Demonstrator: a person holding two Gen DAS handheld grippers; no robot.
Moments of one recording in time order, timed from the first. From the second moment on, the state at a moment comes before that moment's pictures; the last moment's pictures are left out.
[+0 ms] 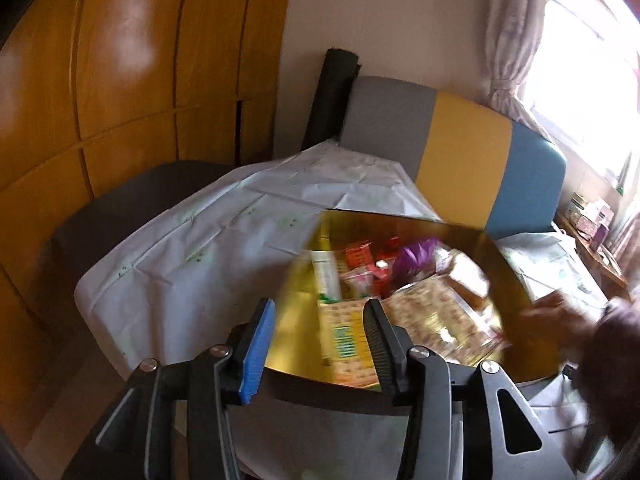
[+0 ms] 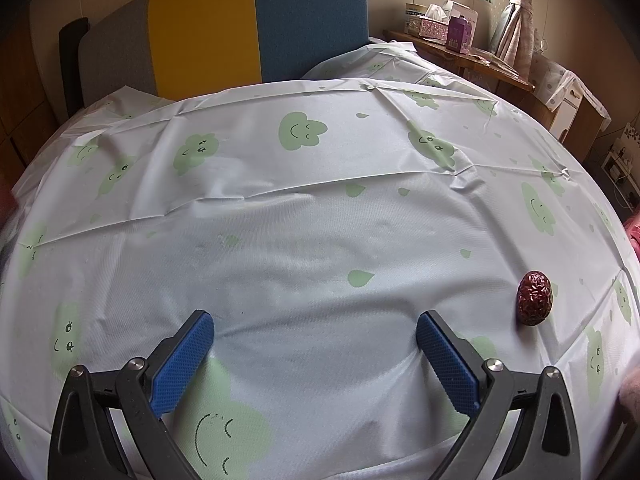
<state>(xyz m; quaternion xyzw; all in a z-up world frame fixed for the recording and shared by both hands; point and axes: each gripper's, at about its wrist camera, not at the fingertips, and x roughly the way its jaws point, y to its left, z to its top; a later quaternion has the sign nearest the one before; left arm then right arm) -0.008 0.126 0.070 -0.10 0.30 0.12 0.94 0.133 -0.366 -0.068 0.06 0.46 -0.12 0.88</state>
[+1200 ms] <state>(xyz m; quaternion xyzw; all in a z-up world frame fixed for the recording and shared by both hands) 0.019 0.037 -0.007 -0.05 0.40 0.03 0.92 0.133 -0.365 -0.068 0.06 0.46 -0.12 0.88</state>
